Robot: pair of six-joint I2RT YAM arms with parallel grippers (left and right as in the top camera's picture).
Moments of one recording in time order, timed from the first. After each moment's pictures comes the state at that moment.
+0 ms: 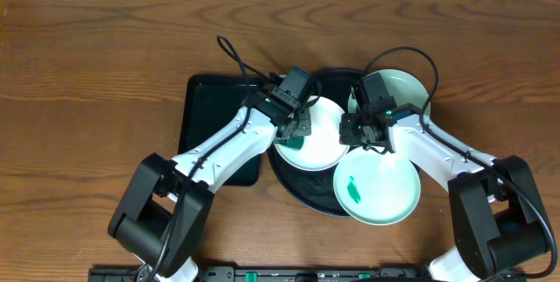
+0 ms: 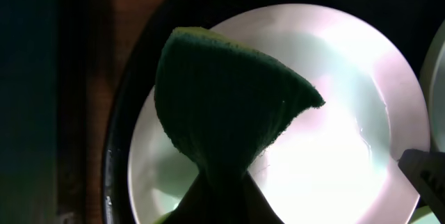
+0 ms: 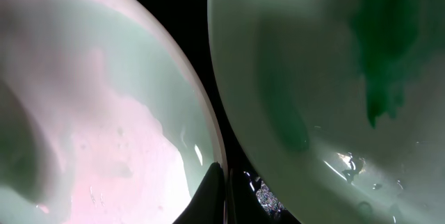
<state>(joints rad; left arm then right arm) -0.61 1.80 1.18 -0.57 -0.04 -0.67 0.39 1.75 0.96 -0.44 -0.09 0.48</state>
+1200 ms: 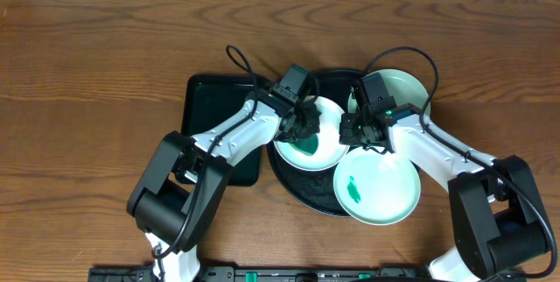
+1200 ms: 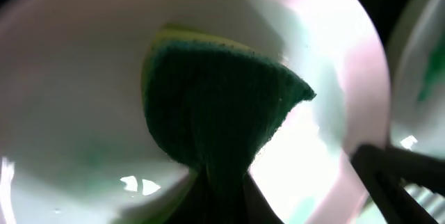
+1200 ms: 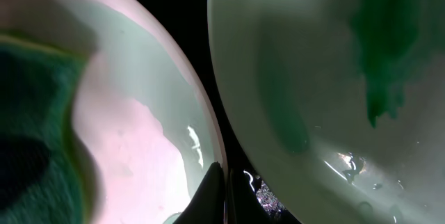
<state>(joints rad) -0.58 1.92 1.20 -0.46 0.27 -0.72 0.39 1.75 0.96 -0.44 -0.09 0.48</state>
